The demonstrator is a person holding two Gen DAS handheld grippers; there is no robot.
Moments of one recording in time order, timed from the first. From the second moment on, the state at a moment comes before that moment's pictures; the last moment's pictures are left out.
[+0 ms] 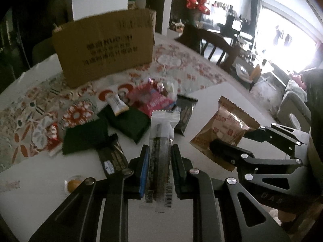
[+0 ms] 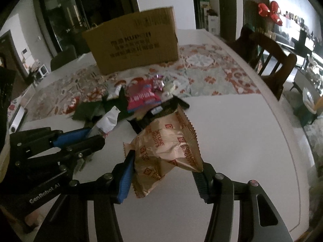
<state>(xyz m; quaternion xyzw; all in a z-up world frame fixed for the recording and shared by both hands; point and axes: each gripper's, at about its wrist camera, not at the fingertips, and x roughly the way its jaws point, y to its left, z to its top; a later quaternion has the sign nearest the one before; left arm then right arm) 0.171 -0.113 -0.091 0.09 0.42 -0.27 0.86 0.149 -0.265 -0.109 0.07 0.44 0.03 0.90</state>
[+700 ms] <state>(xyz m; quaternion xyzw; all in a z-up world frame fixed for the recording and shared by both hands) 0.199 -0.090 0.016 0.05 0.27 -0.23 0.93 0.185 -0.256 0.003 0.04 0.29 0.05 0.96</state>
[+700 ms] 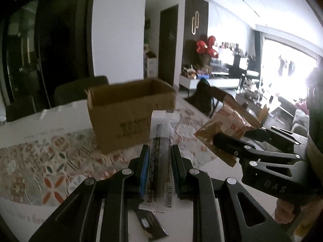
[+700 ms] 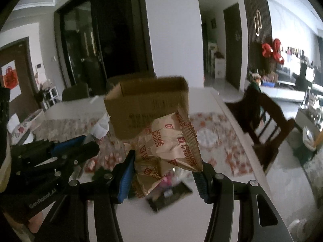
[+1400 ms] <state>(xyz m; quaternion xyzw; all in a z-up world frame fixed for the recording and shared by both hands) 0.303 -0.074 0.058 0.05 0.23 -0.18 0.96 0.300 -0.242 0.052 0.03 0.24 0.09 0.97</state>
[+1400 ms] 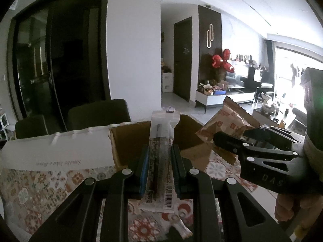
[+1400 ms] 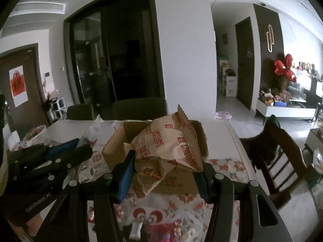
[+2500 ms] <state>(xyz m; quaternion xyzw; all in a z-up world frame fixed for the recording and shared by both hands) 0.400 -0.073 0.035 0.04 0.28 -0.13 0.95 0.409 -0.247 0.022 0.02 0.30 0.07 0.95</state>
